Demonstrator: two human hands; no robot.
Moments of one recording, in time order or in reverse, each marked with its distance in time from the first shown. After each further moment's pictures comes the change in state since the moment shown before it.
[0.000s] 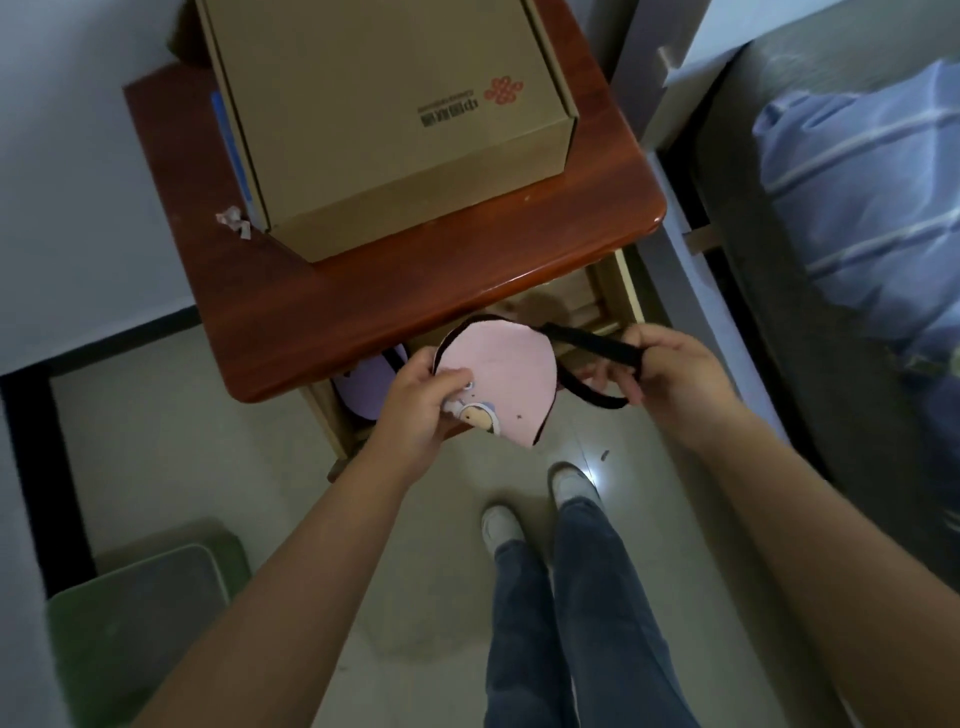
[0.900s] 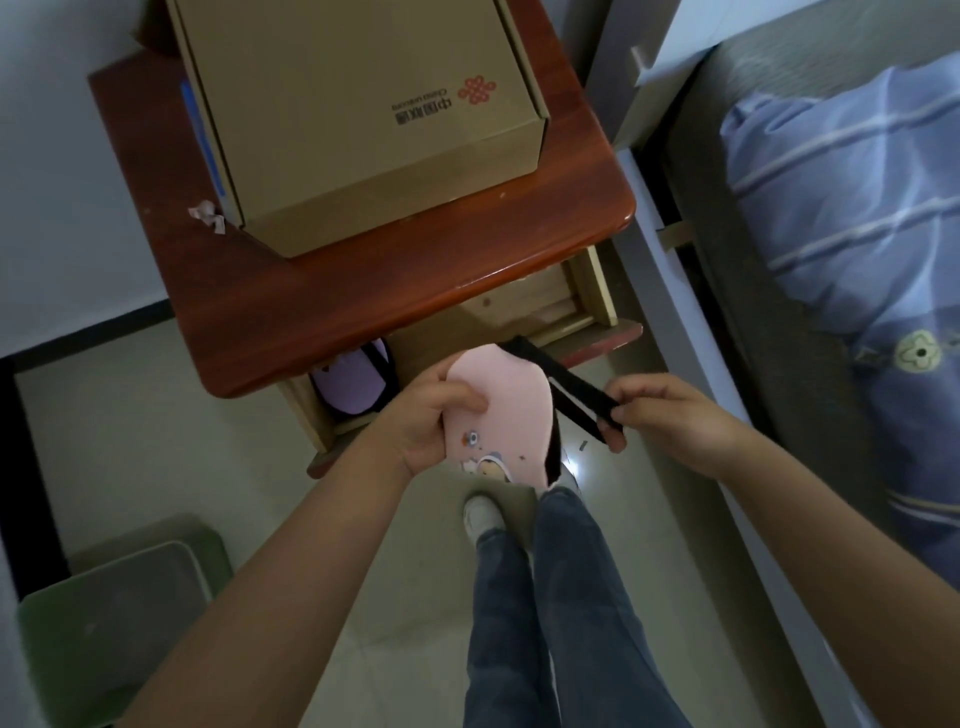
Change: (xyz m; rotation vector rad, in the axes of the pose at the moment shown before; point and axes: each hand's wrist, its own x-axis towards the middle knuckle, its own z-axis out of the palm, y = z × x) left_hand -0.004 0.000 0.012 -0.129 -0.404 -0.218; right_hand -0.030 -0.002 -0.020 -0.376 -0.276 0.189
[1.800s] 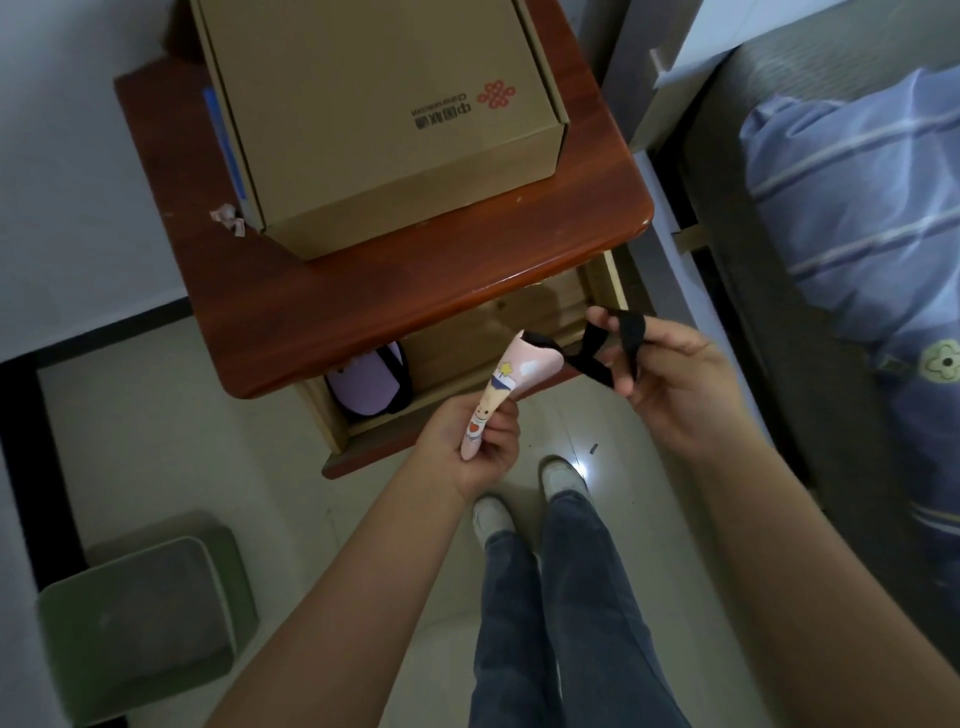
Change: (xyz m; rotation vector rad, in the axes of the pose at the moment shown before) left_hand -0.006 -0.002 0.029 -0.642 0.249 -0.316; right_hand 0.015 -0.025 0.019 0.685 0.314 -0.310
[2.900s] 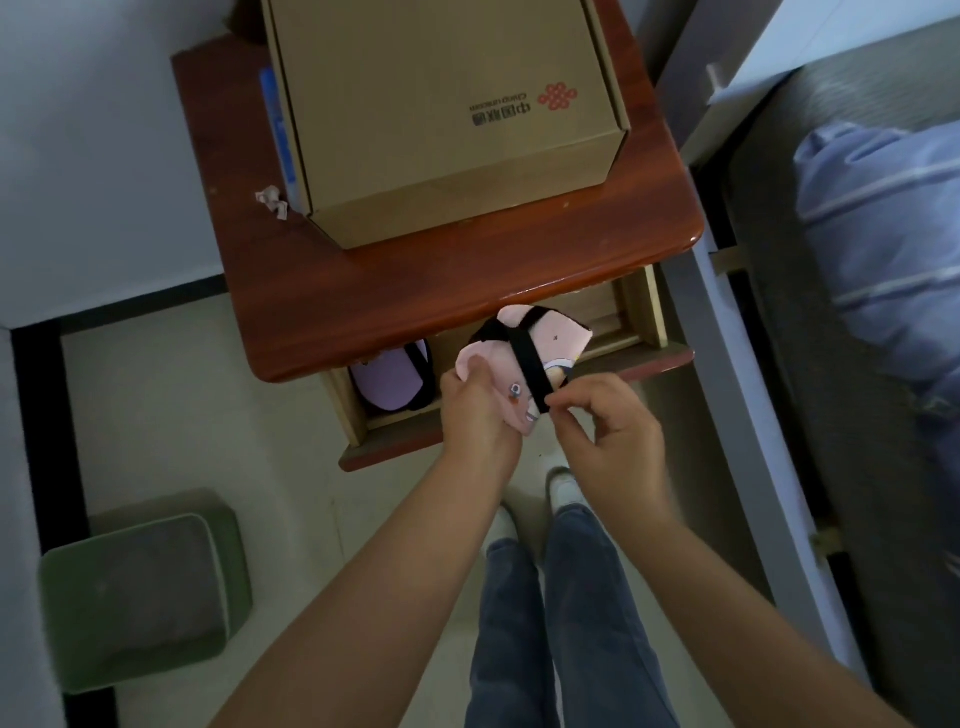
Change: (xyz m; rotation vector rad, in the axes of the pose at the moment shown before) left_hand 0.032 0.004 -0.001 0.047 0.346 0.598; right_hand -0.013 0.058 0.050 -0.947 0.195 -0.348
